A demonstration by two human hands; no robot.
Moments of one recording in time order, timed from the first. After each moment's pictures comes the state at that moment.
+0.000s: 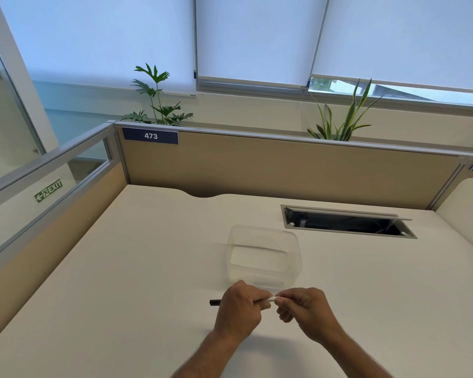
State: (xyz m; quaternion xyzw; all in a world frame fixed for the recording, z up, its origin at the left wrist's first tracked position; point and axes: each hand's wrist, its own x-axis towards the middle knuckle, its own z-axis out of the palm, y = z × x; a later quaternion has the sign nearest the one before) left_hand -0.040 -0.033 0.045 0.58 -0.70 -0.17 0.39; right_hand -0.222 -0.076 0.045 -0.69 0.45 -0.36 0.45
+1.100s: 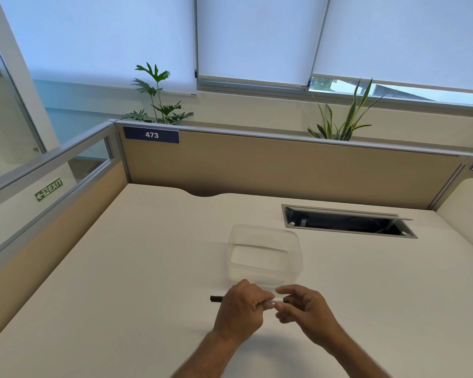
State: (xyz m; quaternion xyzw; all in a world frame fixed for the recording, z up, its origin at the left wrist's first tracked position) left_hand -0.038 -0.029 0.043 0.55 -0.73 -0.10 0.39; right_hand -0.226 -0.069 0.044 -0.63 0.46 -0.34 0.53
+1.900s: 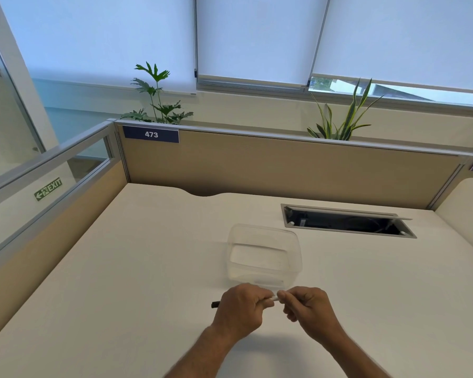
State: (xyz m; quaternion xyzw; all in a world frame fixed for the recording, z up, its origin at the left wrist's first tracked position) left_hand -0.036 -0.036 0.040 0.55 -0.75 -0.13 0.34; right_hand -0.222 -0.069 0.052 -0.69 0.47 -0.37 0.40
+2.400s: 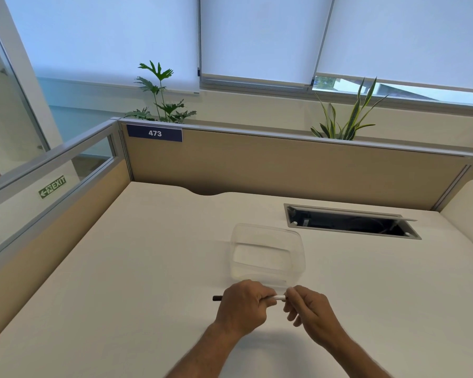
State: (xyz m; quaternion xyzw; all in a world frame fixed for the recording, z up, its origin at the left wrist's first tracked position) left_hand -0.035 -0.036 0.049 0.57 -0.74 -0.11 0.33; right_hand -0.226 -0.067 0.046 -0.70 0.47 -0.33 0.41
